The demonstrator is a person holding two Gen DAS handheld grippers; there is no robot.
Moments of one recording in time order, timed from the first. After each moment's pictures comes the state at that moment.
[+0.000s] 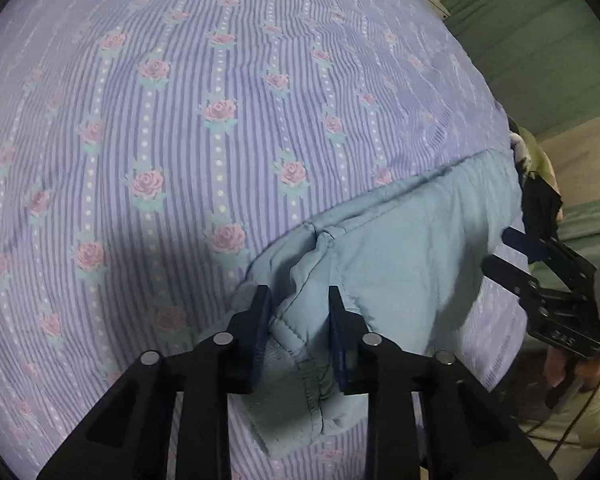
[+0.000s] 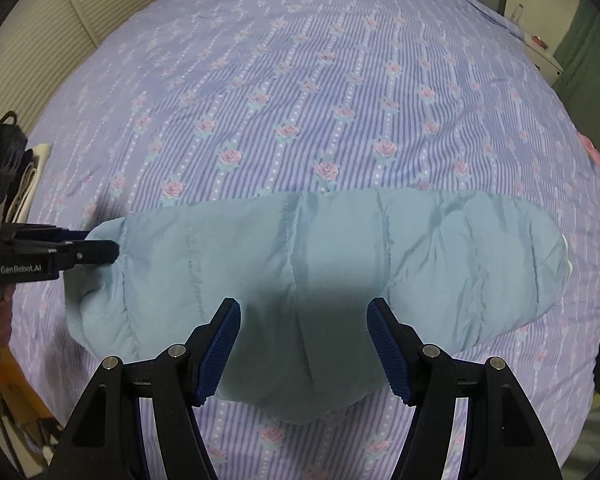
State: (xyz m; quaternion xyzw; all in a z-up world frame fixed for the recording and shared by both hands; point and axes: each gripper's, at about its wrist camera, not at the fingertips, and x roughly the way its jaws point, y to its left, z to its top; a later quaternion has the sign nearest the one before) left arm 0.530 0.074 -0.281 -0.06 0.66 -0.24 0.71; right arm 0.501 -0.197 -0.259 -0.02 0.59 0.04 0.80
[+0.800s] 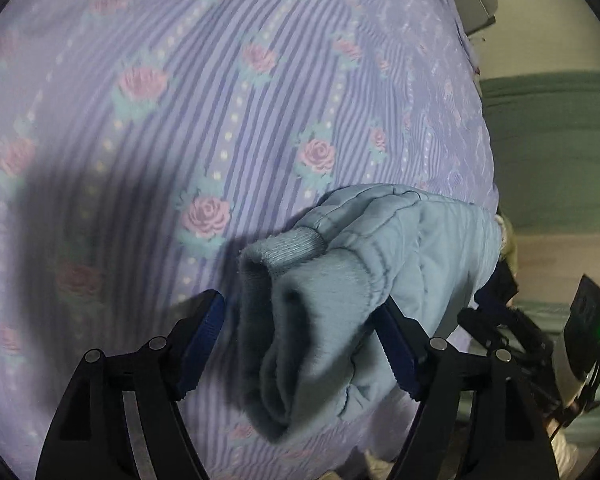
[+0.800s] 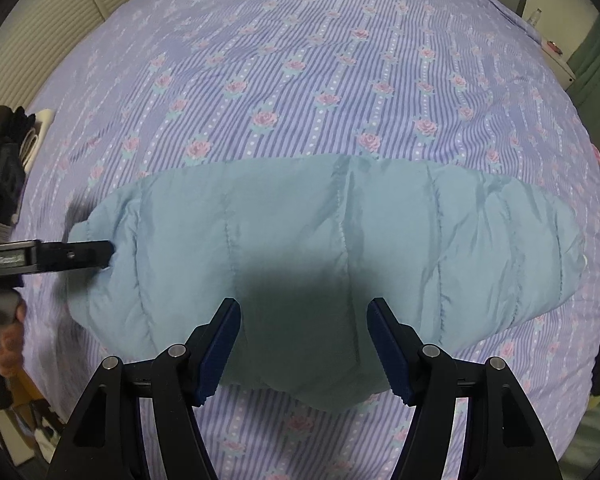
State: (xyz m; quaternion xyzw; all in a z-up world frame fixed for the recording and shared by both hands) left arm 0.500 0.131 -0.349 -0.28 0.67 -0.19 0.66; right arm 0.489 -0.162 -0.277 -0.05 0.62 0.05 0.78
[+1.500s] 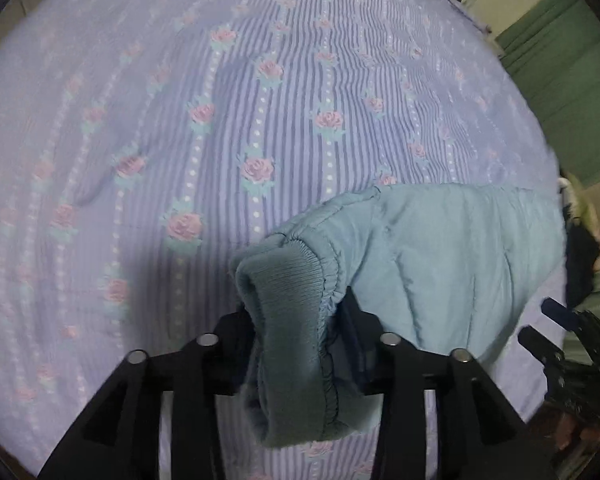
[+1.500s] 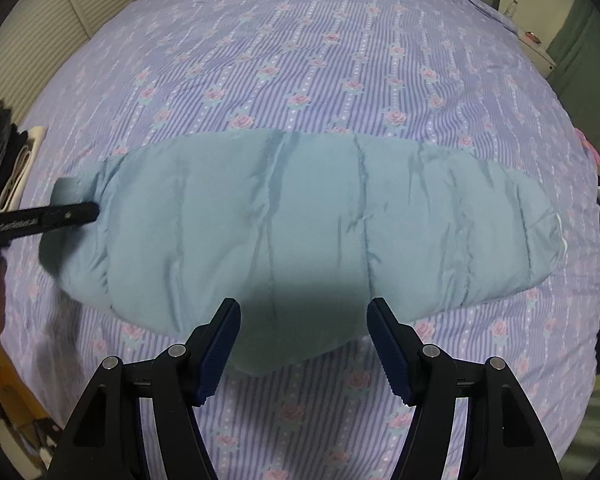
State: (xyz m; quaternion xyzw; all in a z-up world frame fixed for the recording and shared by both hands) left arm 0.524 0.099 -0.283 -0.05 0.63 -0.11 0.77; right arm 0.463 -0.177 -0.270 -0.03 0.60 0.03 0.80
